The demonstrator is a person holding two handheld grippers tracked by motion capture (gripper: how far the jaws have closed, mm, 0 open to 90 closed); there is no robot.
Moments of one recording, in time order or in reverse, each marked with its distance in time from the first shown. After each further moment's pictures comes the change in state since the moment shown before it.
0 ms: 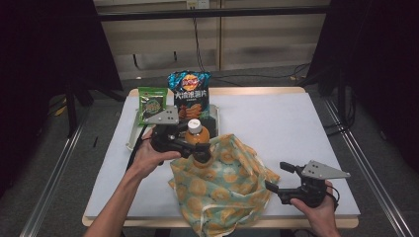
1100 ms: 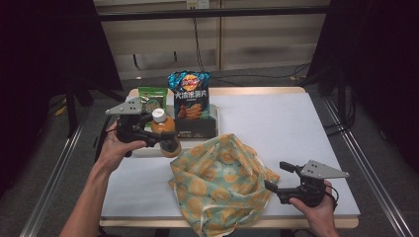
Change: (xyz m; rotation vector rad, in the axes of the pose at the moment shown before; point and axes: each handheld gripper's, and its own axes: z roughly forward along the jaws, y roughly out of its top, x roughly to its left) left arm 0.038 -0.014 -0.077 0.022 0.126 -0.019; right arm 0.000 0.000 0.002 0.004 -0.007 0.008
